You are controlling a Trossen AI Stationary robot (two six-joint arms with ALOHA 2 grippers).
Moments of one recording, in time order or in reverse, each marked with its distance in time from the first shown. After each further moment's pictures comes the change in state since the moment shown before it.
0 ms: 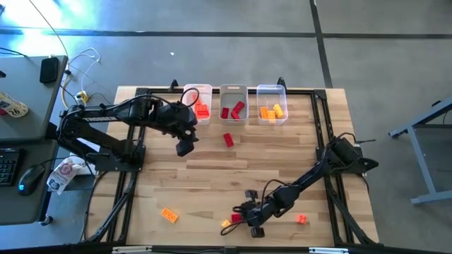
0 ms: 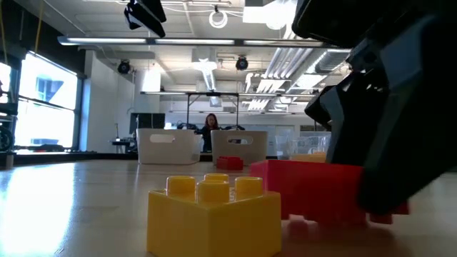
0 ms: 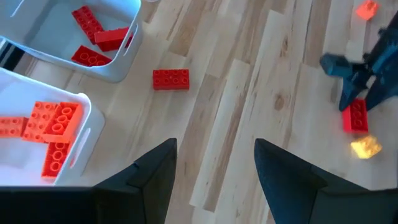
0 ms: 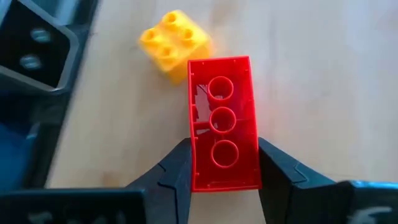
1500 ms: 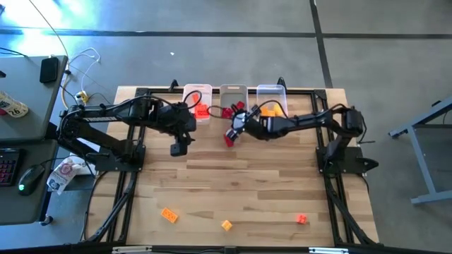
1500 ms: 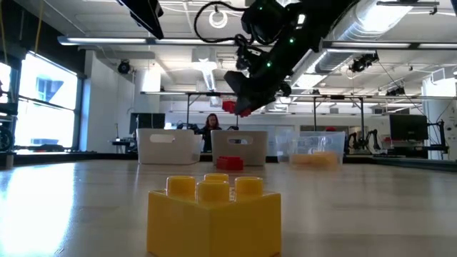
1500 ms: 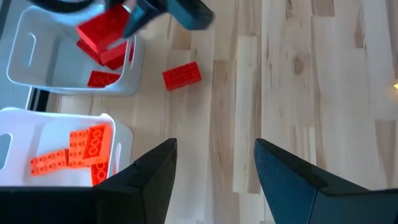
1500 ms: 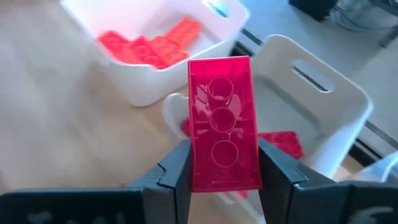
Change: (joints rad) left arm 0.000 0.000 0.000 -0.043 -0.030 0.305; right arm -0.743 -0.221 -0.001 -0.046 0.418 -0.228
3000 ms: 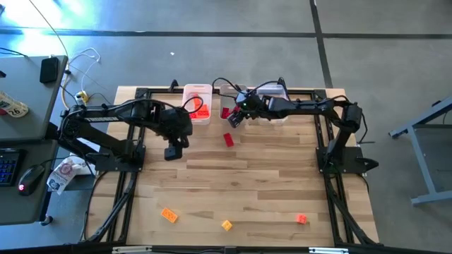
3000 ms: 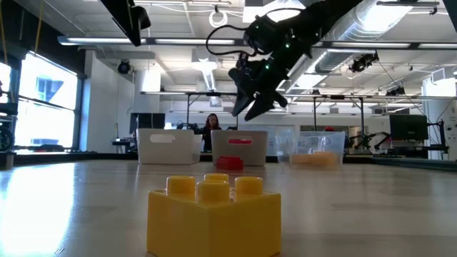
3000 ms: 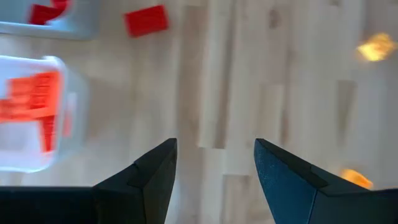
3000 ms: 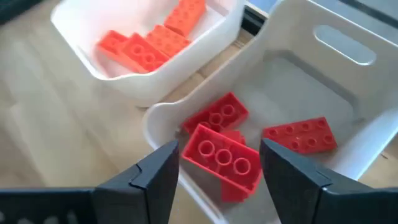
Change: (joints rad) left arm 0.000 0.014 -0.001 -0.157 0.126 -0.092; right arm -0.215 0.013 0.109 -0.153 -0.400 0.081
